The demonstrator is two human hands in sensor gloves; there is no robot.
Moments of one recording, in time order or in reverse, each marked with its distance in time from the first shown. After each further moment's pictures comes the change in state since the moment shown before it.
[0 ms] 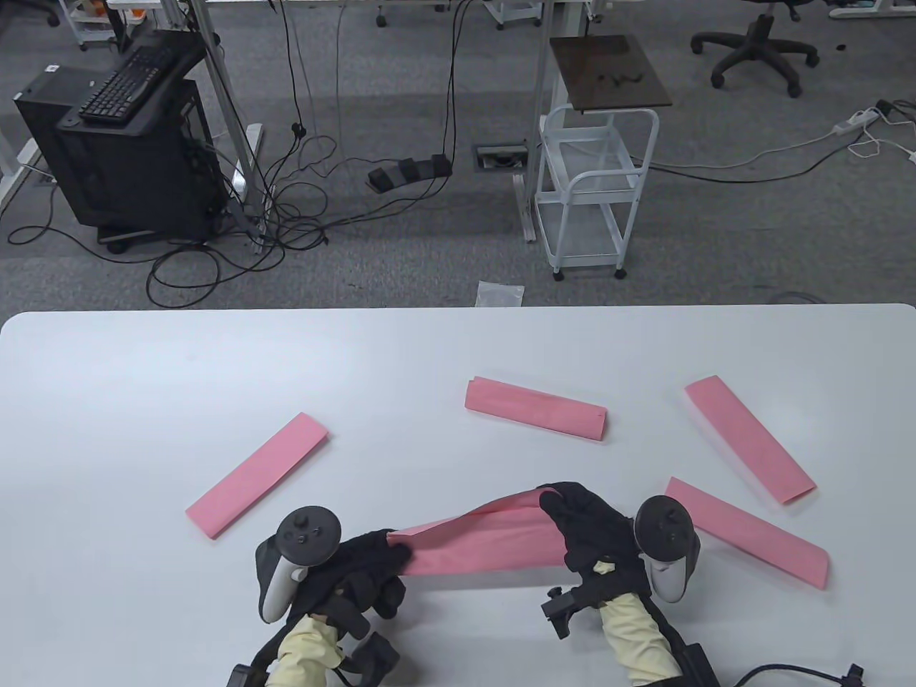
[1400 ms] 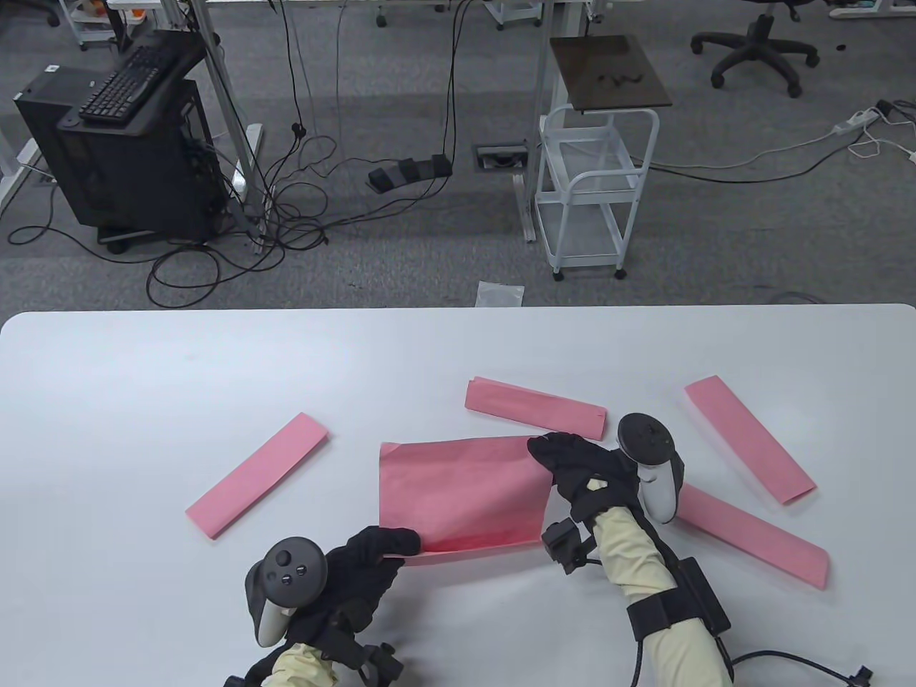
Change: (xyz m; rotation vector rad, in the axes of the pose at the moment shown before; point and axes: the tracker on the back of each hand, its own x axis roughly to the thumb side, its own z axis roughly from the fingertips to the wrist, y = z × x) left_hand 0.010 0.000 0.020 0.145 -0.426 -0.063; right_hand 0.000 -0.004 -0.082 0.160 0.393 -0.002
